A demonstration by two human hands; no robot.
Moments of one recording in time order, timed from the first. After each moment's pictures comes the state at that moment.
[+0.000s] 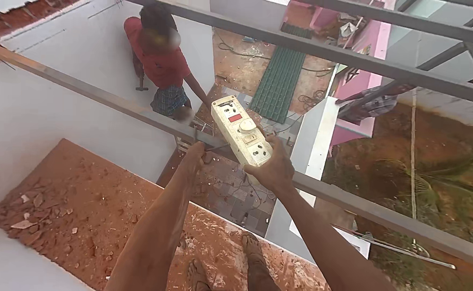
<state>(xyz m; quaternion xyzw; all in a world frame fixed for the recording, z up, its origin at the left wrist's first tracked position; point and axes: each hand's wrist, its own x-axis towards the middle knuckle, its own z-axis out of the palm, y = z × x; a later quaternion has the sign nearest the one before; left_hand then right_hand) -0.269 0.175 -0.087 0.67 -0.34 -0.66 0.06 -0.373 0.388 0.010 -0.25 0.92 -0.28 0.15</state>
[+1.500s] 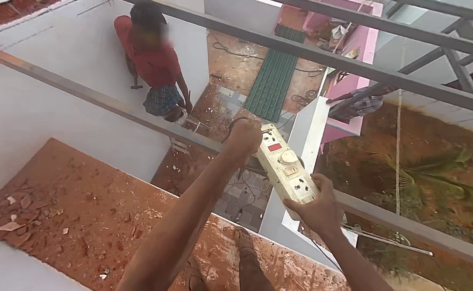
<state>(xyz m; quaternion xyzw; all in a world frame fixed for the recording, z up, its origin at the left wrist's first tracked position) -0.367 0.290 0.095 0.40 -0.54 -0.74 0.01 -0.405 0.562 0.004 -0.15 0.94 -0.28 0.13</state>
